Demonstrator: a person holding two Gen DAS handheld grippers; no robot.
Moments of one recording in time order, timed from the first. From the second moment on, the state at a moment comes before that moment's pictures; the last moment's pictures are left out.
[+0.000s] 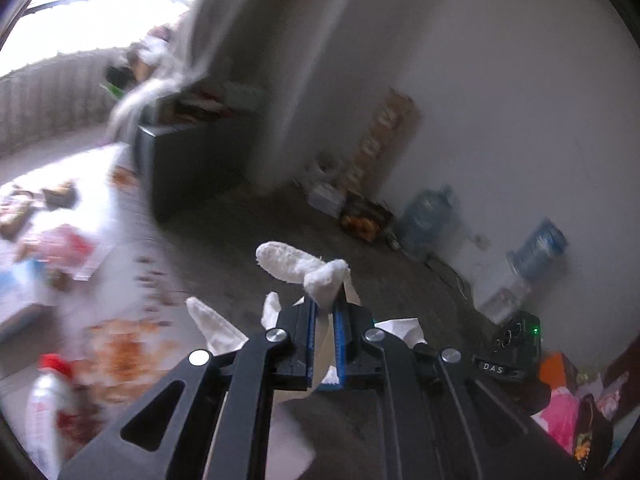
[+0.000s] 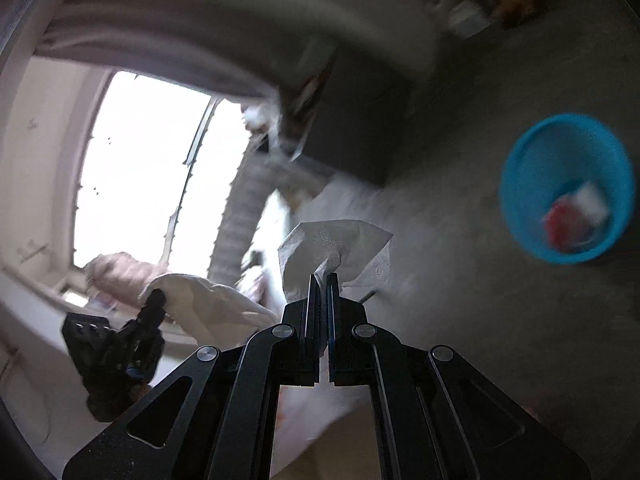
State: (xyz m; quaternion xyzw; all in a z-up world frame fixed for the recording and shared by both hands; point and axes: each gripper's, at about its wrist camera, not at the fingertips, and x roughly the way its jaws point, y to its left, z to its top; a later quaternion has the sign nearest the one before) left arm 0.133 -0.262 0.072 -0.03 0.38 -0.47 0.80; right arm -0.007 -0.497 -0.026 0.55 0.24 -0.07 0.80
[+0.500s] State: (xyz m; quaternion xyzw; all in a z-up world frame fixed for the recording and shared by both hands) left arm 0.115 -0.477 -0.053 0.09 0.47 -0.49 0.72; right arm -0.030 -0.588 -0.097 0.52 0.26 -0.29 0.76
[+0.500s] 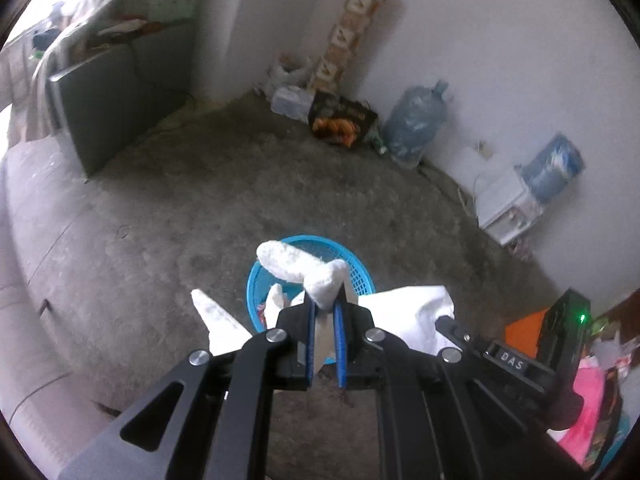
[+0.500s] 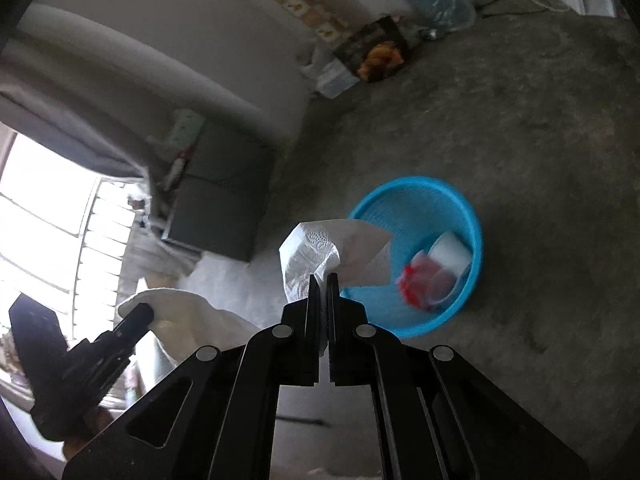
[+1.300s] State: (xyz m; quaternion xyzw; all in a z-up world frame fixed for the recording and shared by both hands) left arm 0.132 -0.525 -0.079 0.10 0.47 -0.46 0.75; right arm -0.038 -0.620 -0.199 0.58 0.31 -0.30 0.69
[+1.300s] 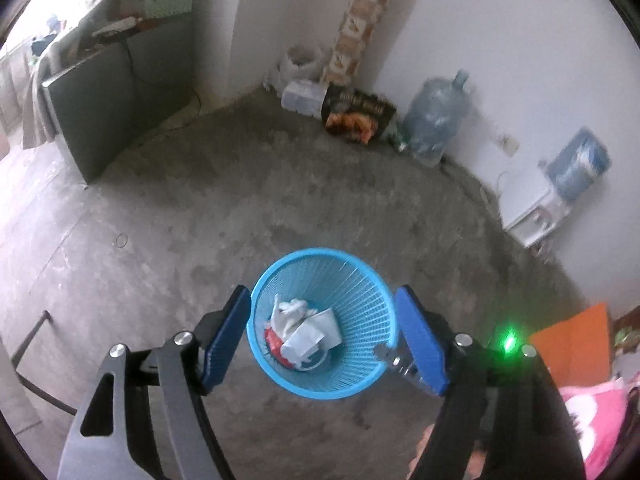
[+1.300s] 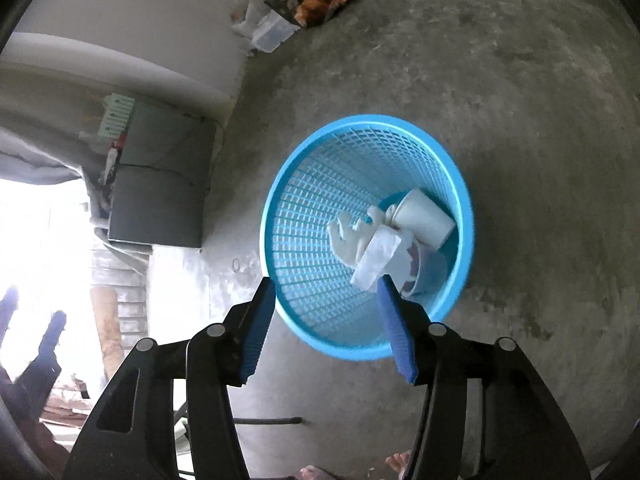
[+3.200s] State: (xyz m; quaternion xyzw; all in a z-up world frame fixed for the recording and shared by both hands) left arm 0.203 0.011 0.085 -0.10 0.39 -0.28 0.88; right arm 0.178 -0.329 0.032 0.35 0.43 0.07 0.83
